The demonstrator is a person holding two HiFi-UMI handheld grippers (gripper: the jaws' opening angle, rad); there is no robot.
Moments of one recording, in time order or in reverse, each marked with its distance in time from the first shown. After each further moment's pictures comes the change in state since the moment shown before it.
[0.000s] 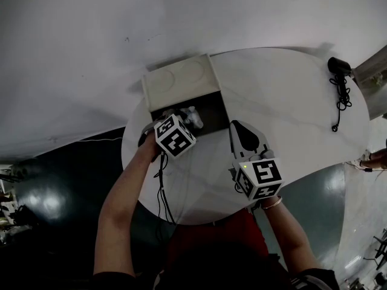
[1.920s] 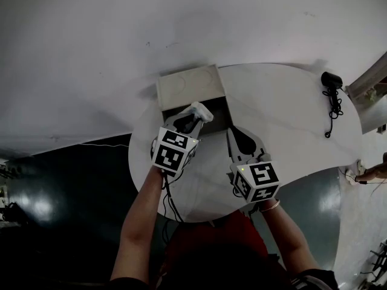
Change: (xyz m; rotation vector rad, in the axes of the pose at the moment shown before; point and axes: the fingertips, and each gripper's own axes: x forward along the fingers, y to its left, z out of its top) left arm -0.113 -0.002 0.043 -0.438 -0.503 0.166; right arm -0.029 0.047 0.023 -0.069 -0.045 0.043
